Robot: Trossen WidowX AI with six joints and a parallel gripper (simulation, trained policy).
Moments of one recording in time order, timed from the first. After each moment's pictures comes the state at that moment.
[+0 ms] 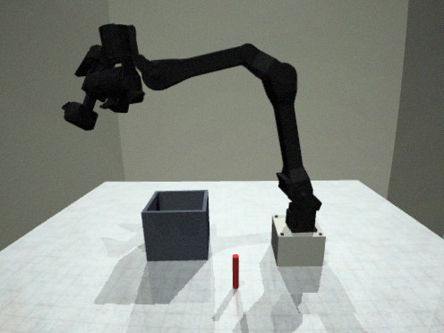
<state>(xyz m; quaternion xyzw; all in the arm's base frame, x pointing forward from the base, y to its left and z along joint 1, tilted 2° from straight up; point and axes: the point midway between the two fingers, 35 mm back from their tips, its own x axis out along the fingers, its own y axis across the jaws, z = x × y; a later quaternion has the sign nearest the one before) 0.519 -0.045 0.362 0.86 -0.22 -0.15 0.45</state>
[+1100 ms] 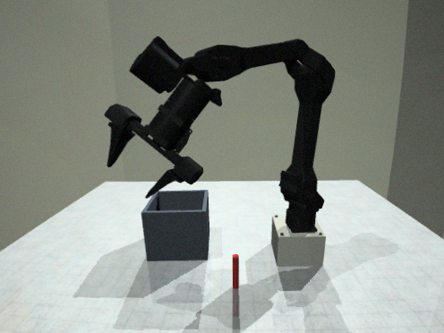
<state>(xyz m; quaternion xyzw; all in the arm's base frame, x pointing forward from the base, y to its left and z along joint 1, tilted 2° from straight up) 0.353 0.140 0.220 0.73 0.29 -0.30 0.54</state>
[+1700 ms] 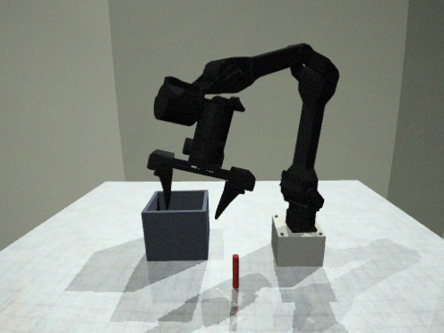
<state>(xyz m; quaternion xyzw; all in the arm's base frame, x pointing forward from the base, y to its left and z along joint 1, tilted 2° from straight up) 0.257 0.138 0.157 0.58 0.46 -0.39 0.55</state>
